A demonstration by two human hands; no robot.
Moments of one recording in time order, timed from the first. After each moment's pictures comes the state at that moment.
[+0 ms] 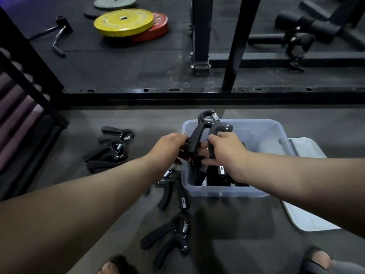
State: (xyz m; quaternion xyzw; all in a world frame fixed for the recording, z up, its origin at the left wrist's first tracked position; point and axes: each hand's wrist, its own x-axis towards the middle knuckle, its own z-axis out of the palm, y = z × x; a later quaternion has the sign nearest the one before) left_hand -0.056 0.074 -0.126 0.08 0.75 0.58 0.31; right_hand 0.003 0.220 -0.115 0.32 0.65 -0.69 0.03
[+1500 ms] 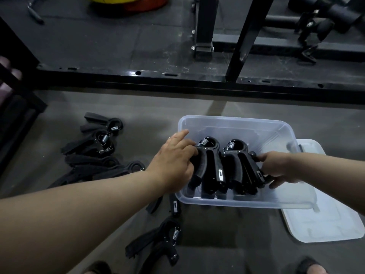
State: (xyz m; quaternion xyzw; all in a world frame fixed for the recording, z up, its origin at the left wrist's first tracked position) left_hand -0.070 0.093 -0.196 0.40 0.89 0.23 0.05; right_hand 0.016 0.376 -0.189 0.38 0.78 -0.34 0.36
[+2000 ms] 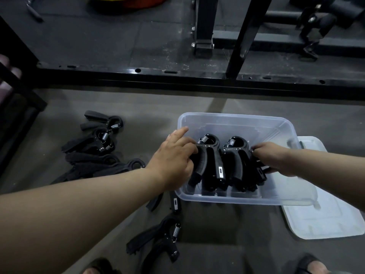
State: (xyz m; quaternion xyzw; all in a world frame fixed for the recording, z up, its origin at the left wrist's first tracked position) left_hand -0.069 0.094 -0.194 0.40 0.89 0.23 0.07; right_hand 0.005 0.371 -0.193 0.40 0.78 -0.41 0.24
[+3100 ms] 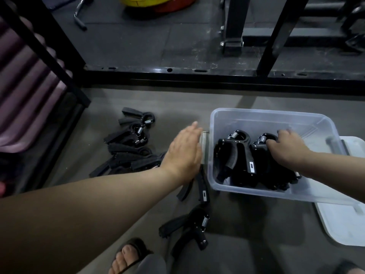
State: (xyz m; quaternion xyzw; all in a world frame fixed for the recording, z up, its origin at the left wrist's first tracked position) left_hand -0.066 0.044 -0.199 0.26 0.92 0.27 0.09; right_hand -0.011 0.321 -0.196 0.33 0.92 -0.16 0.10
